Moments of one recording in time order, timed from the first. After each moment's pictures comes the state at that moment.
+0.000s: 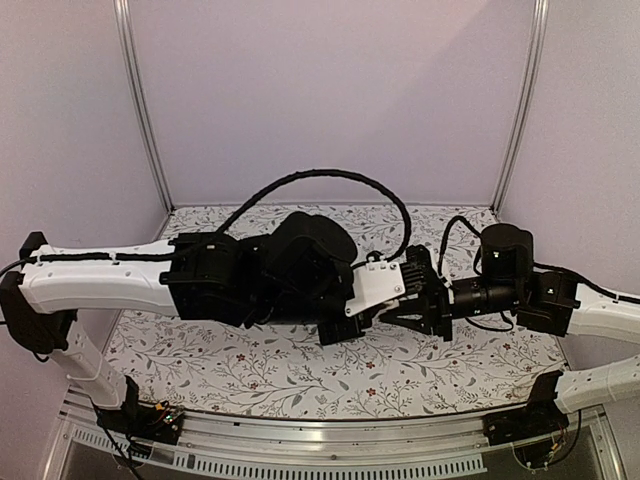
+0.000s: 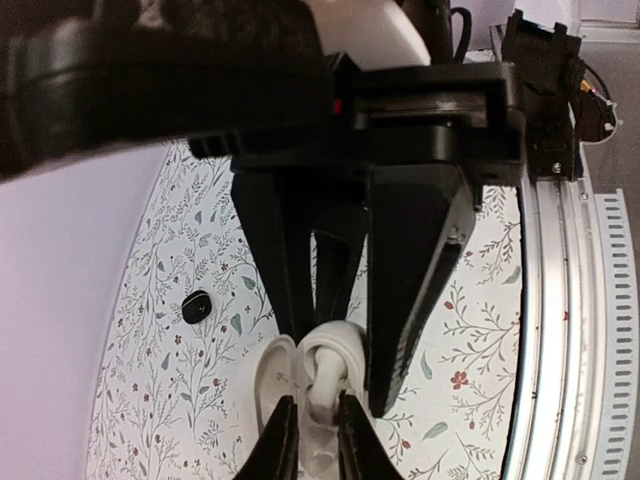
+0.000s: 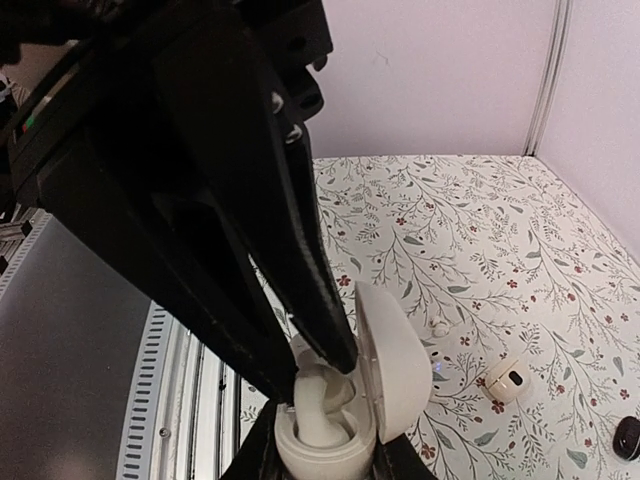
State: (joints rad) left arm -1.41 1.63 1.54 -0.54 -0.33 0.32; right arm 0.94 1.00 0.71 -0.03 -0.53 -0.16
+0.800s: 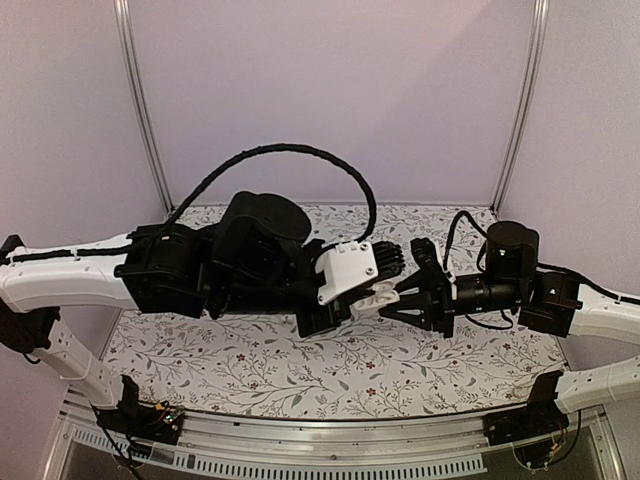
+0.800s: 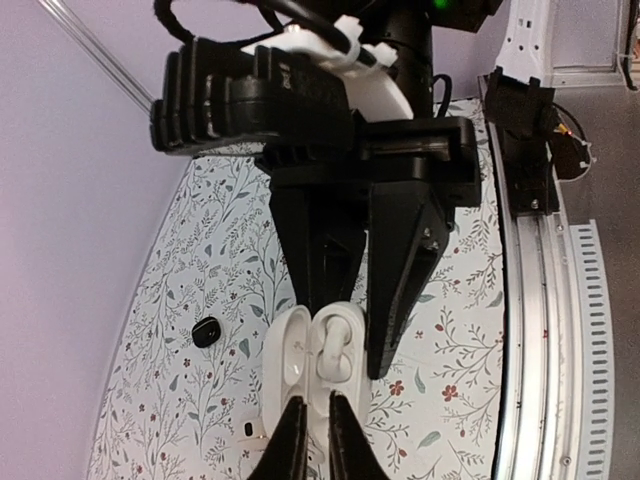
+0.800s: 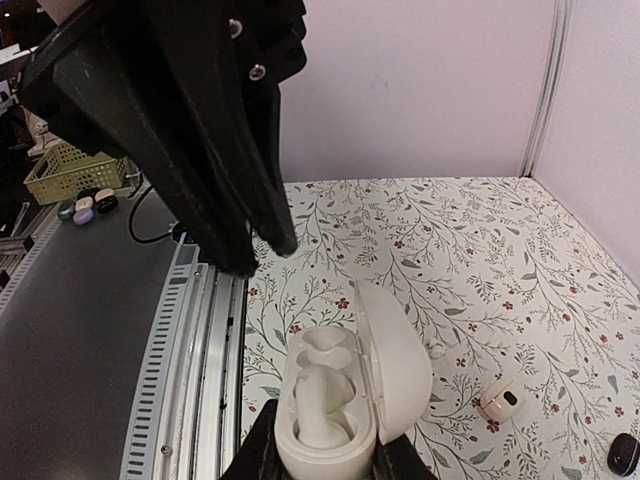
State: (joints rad) left arm -1.41 1.49 1.47 -0.49 -0.28 0.33; right arm 0.94 0.99 0.71 0.03 -0.53 -0.14
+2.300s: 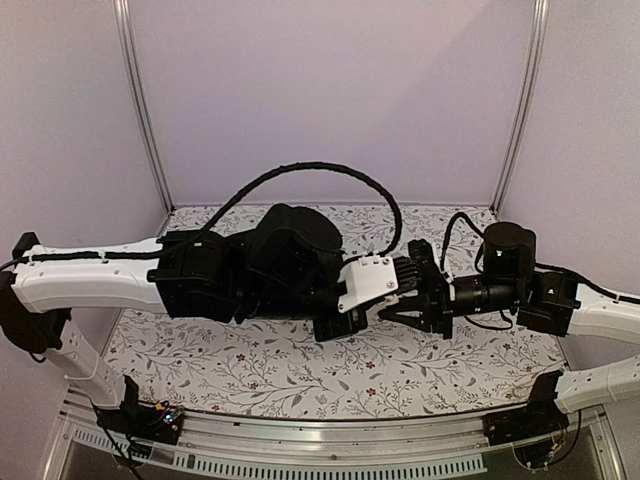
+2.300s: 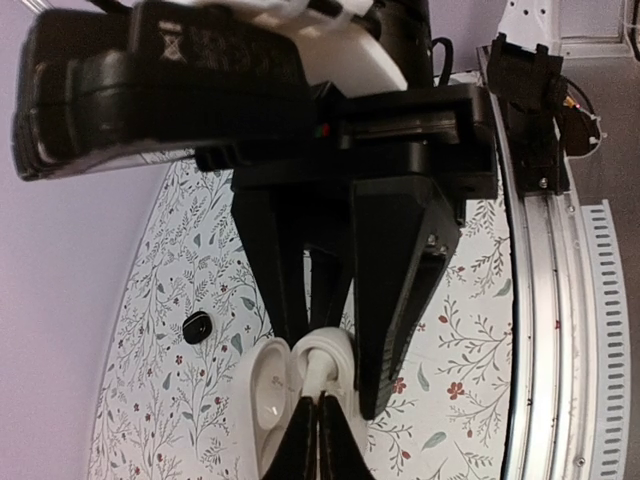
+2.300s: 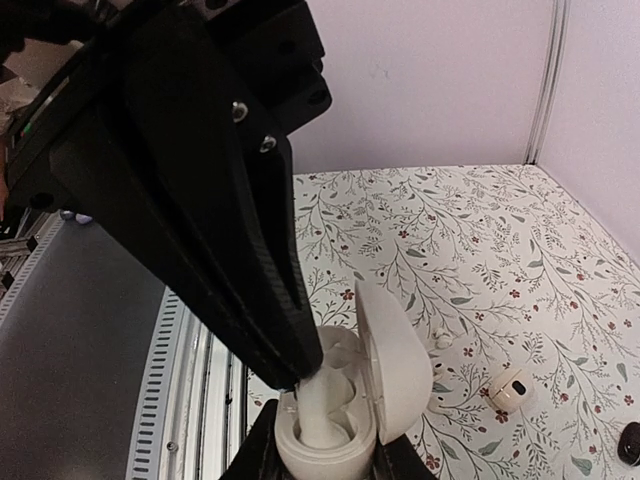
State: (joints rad) left arm -1.40 1.58 1.50 -0.48 -0.27 0.36; right arm 0.94 1.00 0.71 0.02 -0.54 -0.12
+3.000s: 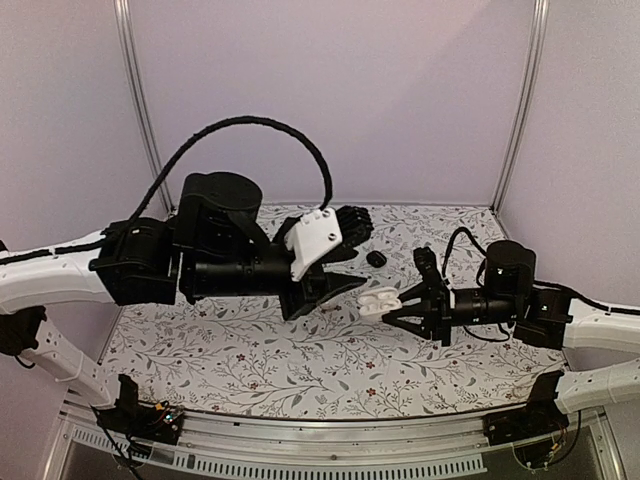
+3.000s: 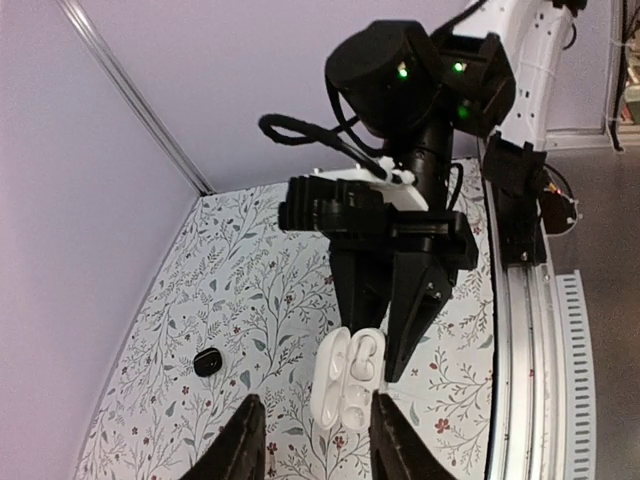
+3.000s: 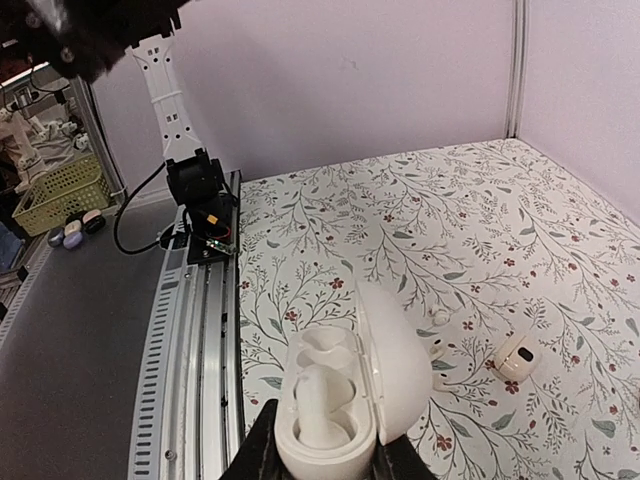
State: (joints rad) left arm -1.36 1.40 1.39 -0.38 -0.19 0.32; right arm 0.91 0.98 0.58 0.16 -0.50 -0.01
